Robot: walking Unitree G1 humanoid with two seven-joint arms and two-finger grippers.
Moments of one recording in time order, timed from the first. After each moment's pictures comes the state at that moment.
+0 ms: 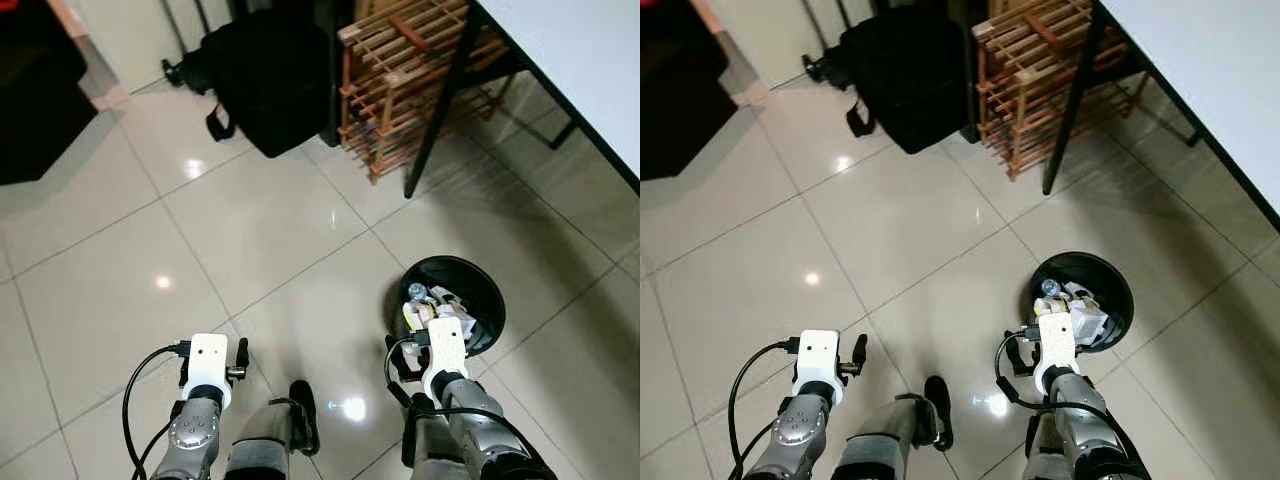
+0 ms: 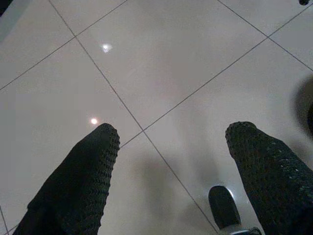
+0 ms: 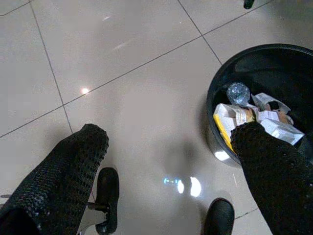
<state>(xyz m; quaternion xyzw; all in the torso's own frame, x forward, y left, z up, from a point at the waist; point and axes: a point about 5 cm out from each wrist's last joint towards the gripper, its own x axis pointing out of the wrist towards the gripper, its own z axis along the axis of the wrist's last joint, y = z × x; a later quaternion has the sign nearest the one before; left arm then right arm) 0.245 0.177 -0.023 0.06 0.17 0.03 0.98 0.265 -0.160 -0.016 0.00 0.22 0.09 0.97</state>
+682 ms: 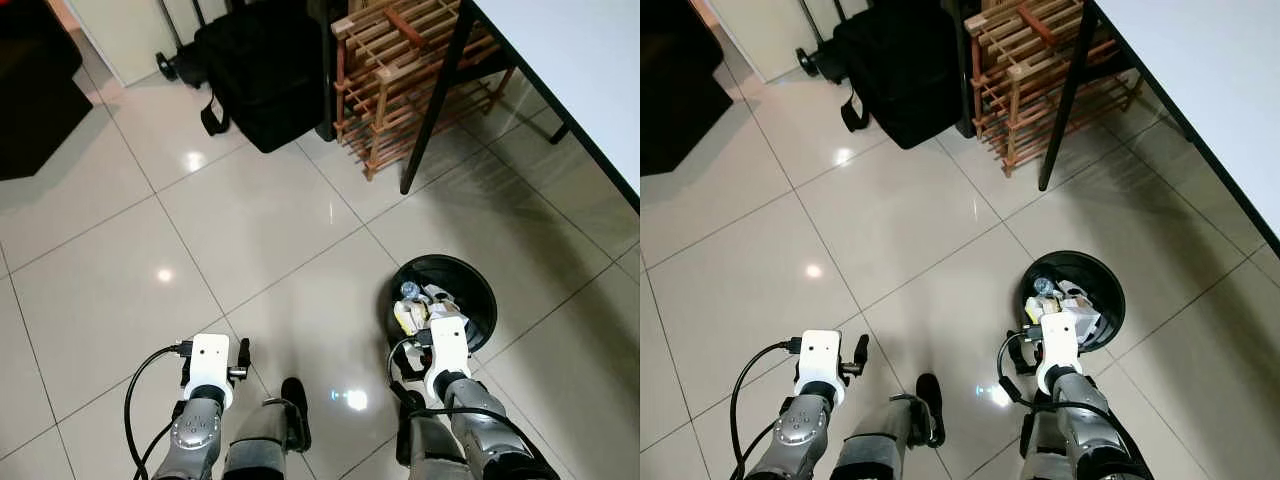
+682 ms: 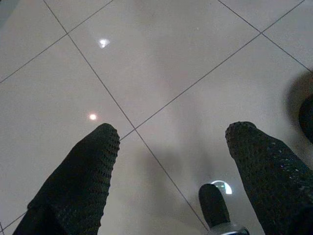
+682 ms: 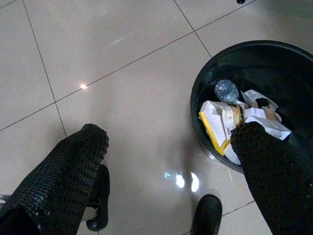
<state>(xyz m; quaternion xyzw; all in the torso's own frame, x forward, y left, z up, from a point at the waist) 0.246 0.175 -0.023 0.06 0.17 0.03 0.98 0.265 -0.163 -0.016 0.00 0.22 0.09 0.97</state>
